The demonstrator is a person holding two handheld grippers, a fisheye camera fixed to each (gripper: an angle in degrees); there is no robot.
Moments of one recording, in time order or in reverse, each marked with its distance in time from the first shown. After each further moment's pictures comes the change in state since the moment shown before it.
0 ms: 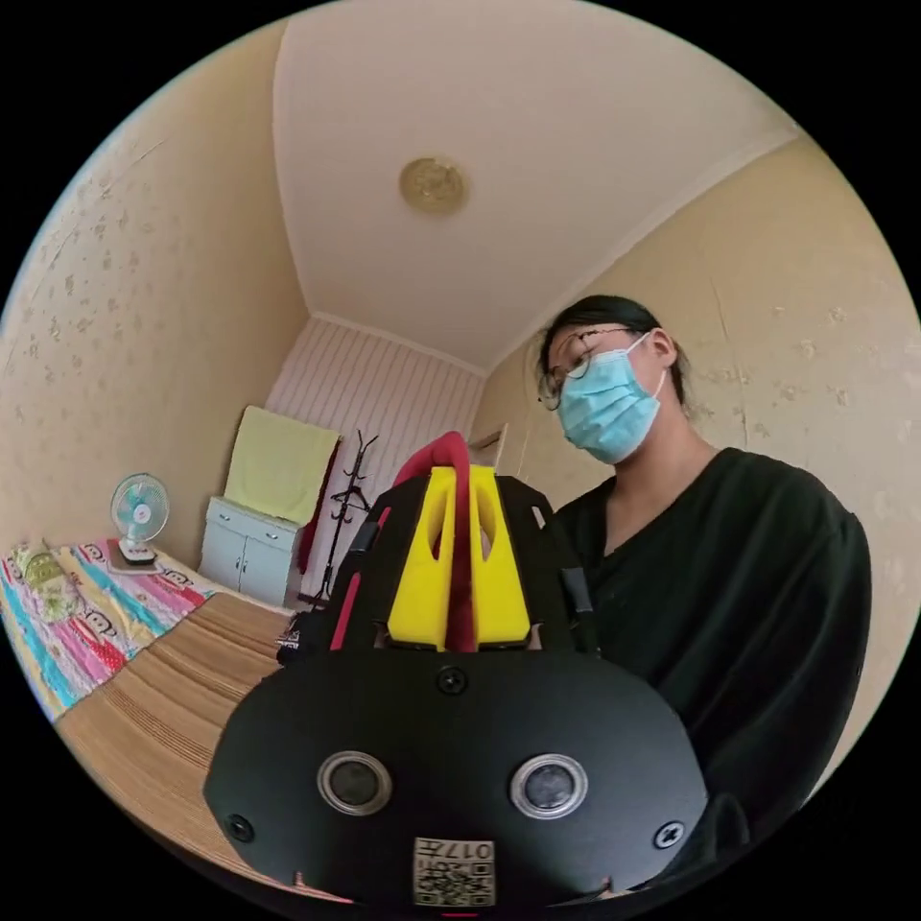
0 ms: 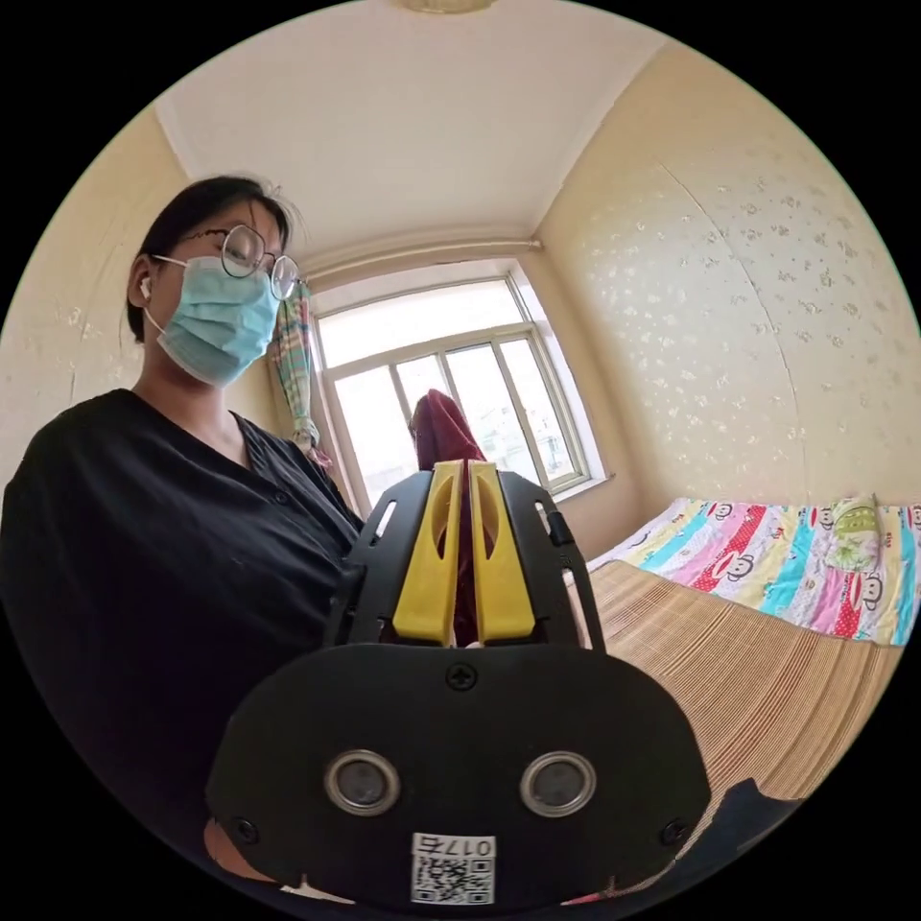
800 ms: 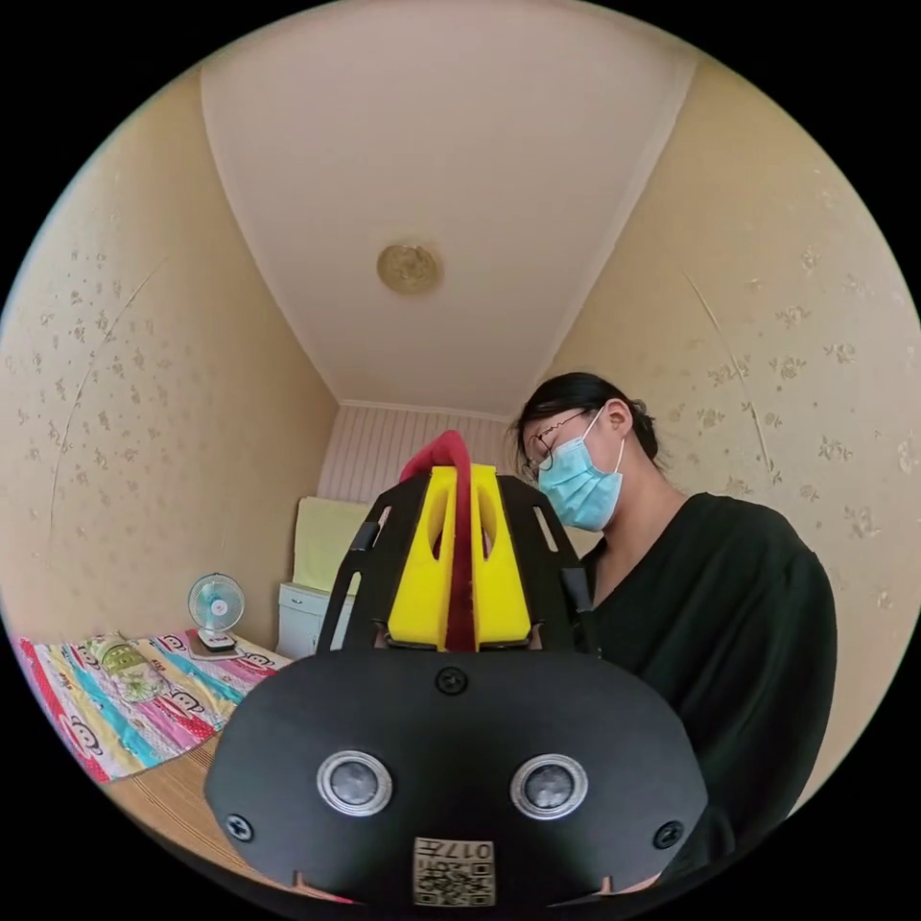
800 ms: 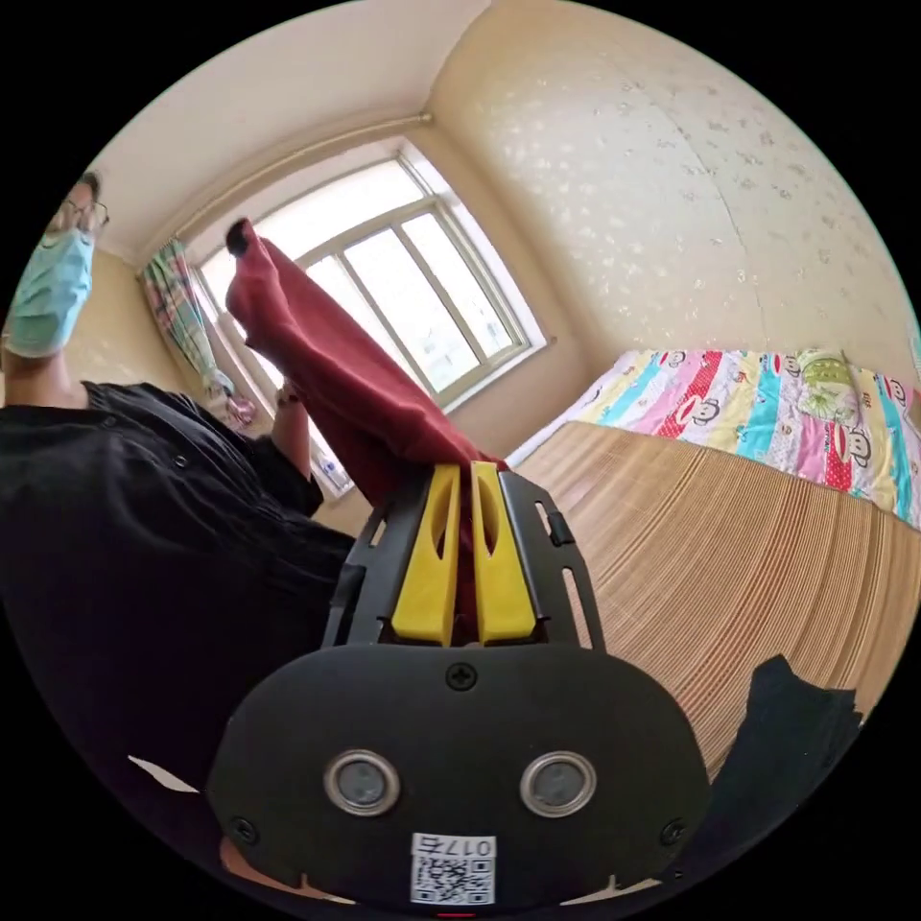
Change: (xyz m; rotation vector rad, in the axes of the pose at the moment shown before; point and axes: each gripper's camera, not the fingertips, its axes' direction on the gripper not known) left arm 0.107 -0.133 -0.105 0.157 -0.311 0.172; right arm 0.098 0.056 0.032 -0.266 0.138 0.250
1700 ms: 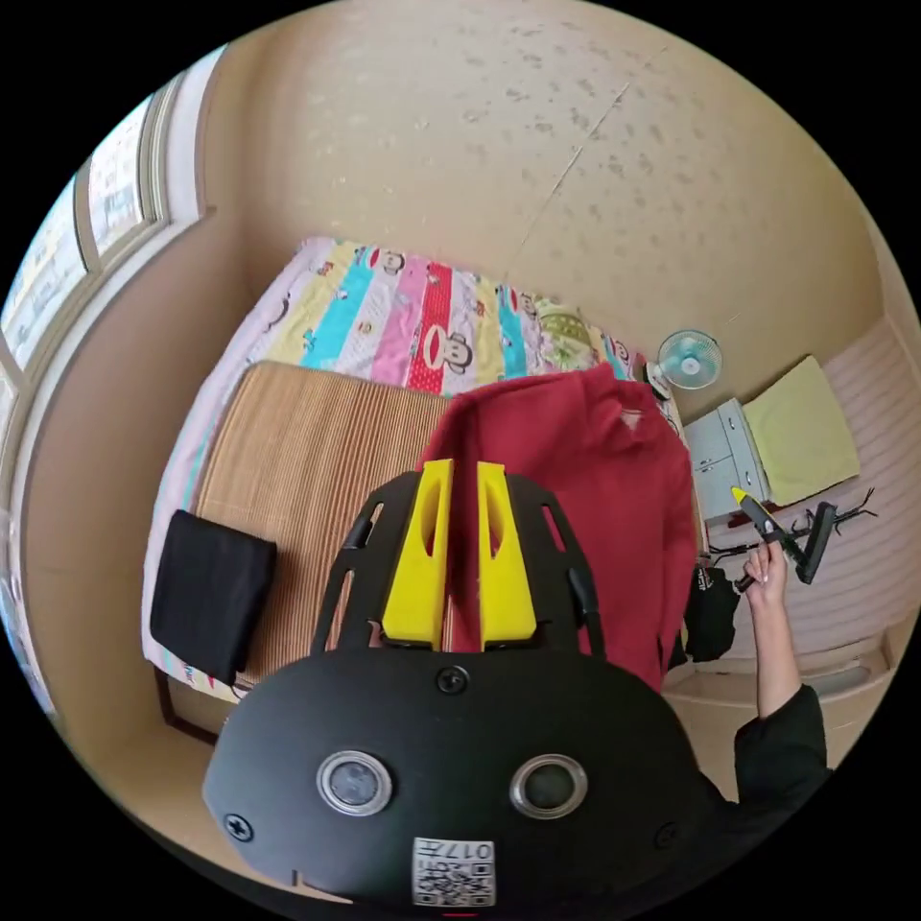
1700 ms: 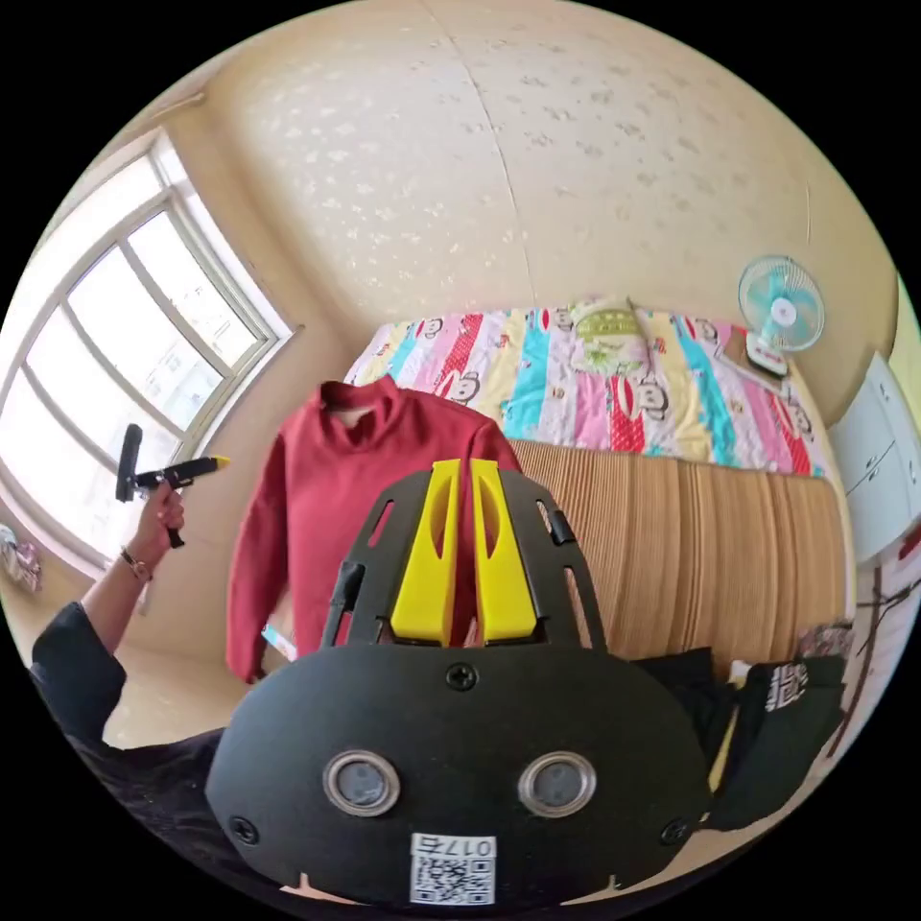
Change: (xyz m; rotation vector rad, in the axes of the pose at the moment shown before) left arm -0.442 0.003 -0.024 -0.835 -1.261 -0.965; right arm 0.316 -0.204 0.000 -0.239 0.692 0.353
